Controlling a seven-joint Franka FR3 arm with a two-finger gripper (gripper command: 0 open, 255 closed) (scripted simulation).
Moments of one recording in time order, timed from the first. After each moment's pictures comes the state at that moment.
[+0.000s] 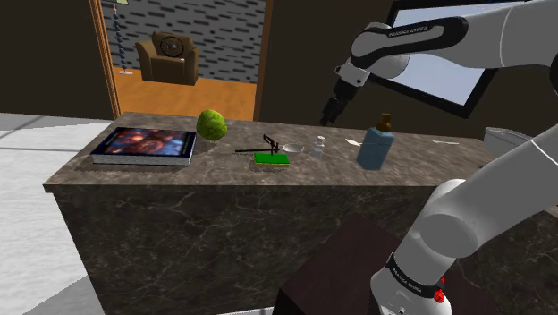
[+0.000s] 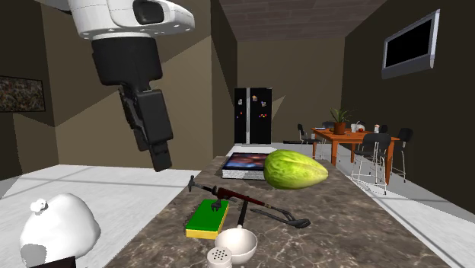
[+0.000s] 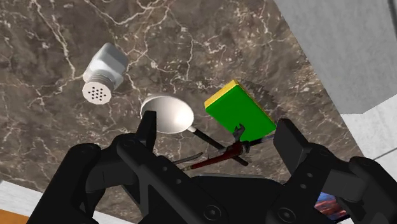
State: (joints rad) arm -0.03 -0.41 -0.33 -2.29 0.07 2.03 -0.51
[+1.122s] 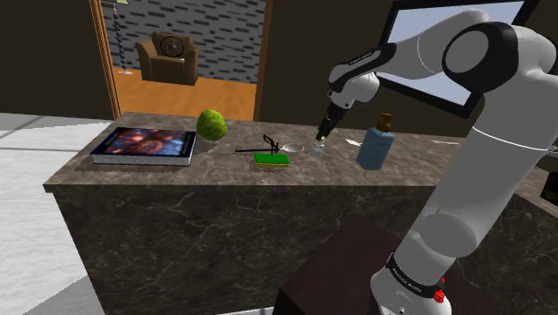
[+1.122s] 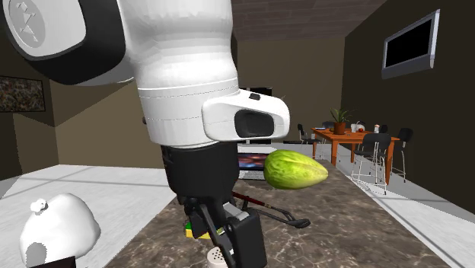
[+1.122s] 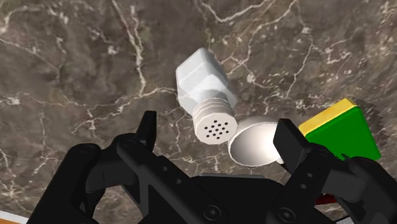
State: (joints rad) arm -0.04 0.02 -0.50 -2.13 0.28 2.21 -0.85
